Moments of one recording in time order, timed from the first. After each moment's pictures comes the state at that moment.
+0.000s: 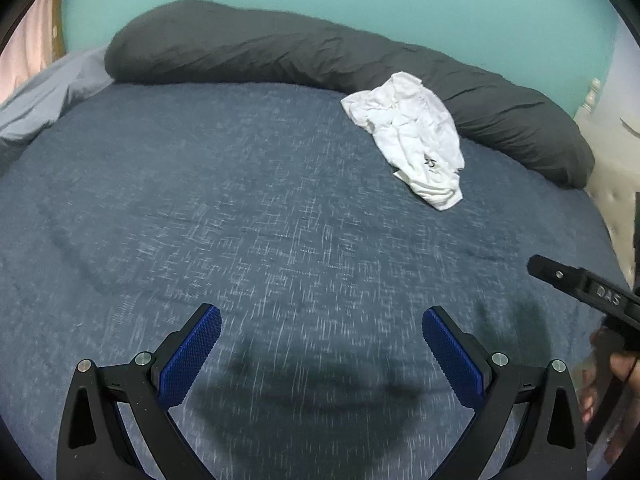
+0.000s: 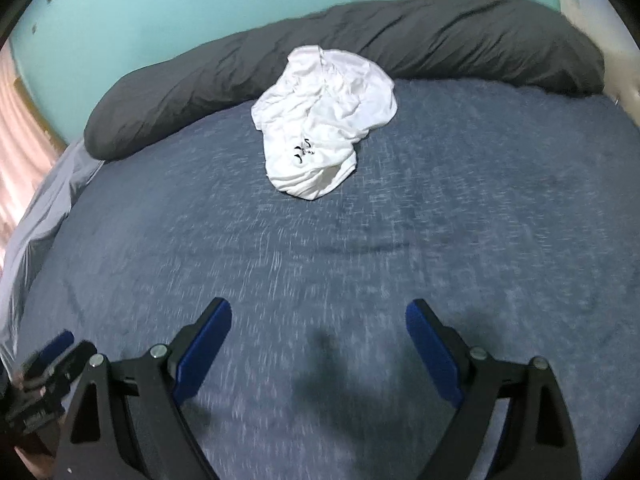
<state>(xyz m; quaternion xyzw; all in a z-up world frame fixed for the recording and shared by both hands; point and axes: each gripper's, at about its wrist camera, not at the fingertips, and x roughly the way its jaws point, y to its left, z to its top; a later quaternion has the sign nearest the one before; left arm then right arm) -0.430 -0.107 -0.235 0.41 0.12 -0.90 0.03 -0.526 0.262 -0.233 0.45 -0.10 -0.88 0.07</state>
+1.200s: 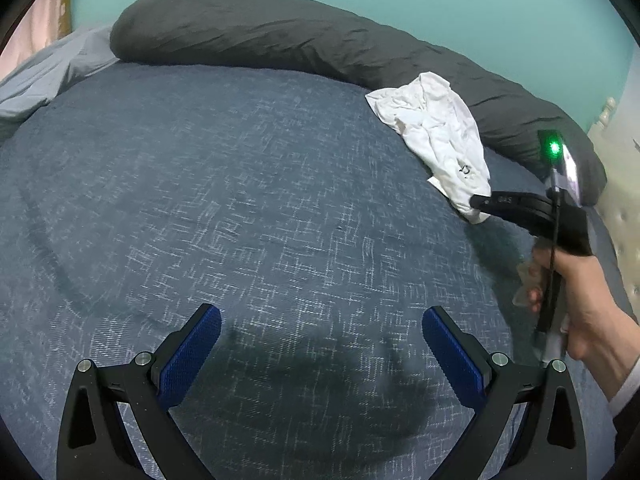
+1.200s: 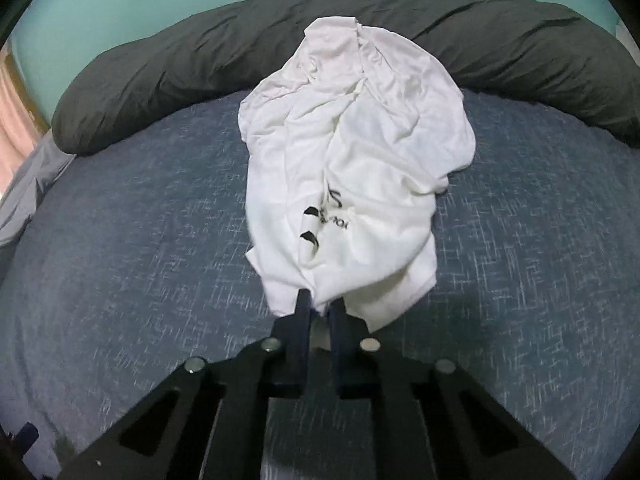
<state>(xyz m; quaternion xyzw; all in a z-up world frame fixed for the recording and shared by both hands) -0.460 -0.141 -0.266 0.41 0.14 -0.90 0.03 -0.692 0.211 -0.288 0.44 -0.05 -0.89 0.09</state>
